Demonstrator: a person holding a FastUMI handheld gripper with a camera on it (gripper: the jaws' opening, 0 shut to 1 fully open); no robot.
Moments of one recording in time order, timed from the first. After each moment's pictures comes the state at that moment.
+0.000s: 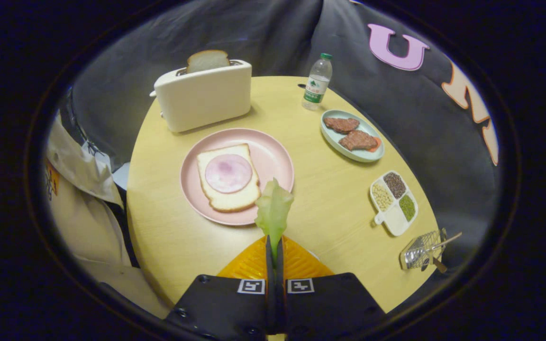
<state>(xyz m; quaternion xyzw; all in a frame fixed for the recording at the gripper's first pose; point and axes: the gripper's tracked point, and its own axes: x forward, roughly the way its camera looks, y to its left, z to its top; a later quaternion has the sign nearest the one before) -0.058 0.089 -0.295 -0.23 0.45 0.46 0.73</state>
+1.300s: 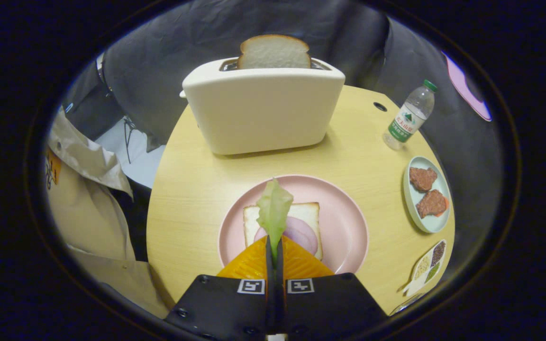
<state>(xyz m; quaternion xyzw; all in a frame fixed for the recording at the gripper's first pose) -0.088 0.240 -0.317 -0.25 0.44 0.59 0.63</state>
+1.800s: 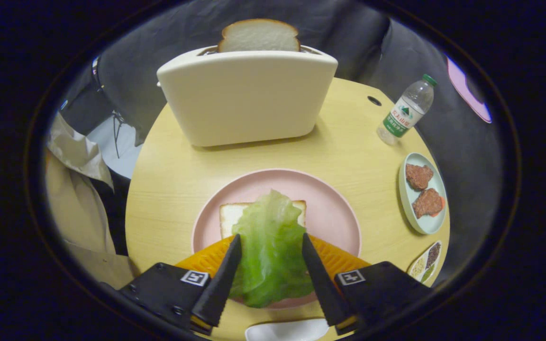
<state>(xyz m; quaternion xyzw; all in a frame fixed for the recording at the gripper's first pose) -0.067 0.240 -0.335 -0.27 0.43 0.56 0.65</state>
